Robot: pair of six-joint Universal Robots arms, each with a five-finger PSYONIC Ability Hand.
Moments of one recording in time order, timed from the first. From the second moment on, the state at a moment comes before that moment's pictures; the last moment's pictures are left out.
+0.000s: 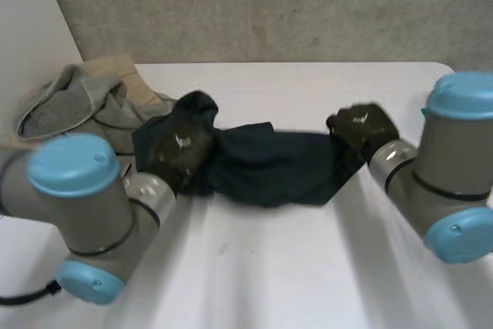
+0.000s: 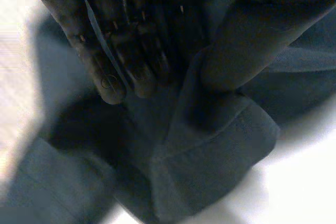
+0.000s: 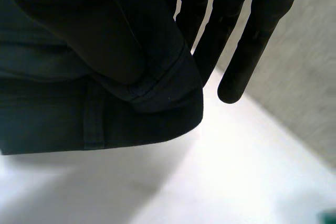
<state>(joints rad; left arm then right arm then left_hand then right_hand) 4.17 -1.98 -1.64 3.50 -1.54 3.43 2.00 -1.15 1.43 -0.02 1.52 2.72 1.15 1.20 1.19 1.20 0.97 1.10 1.17 1.18 1.20 1.01</state>
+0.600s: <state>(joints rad) 4.26 -1.84 -1.30 3.10 -1.51 3.55 1.97 -1.35 1.18 0.42 1.53 2.23 1.15 1.20 1.19 1.20 0.97 1.10 1.18 1.20 1.20 1.01</state>
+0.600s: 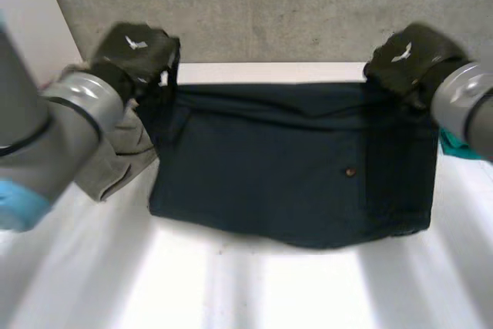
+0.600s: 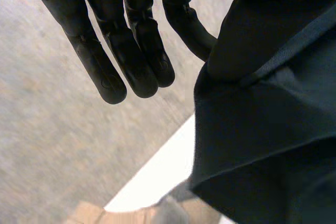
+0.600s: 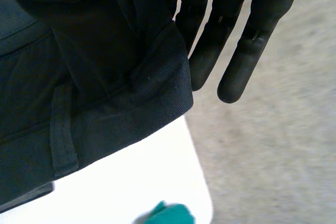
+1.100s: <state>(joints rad) 4.27 -2.12 -0.80 3.86 -1.49 3.51 1.98 -1.10 0.91 -0.50 1.60 2.39 1.15 1.20 1.19 1.20 0.97 1.10 1.18 1.20 1.20 1.01</state>
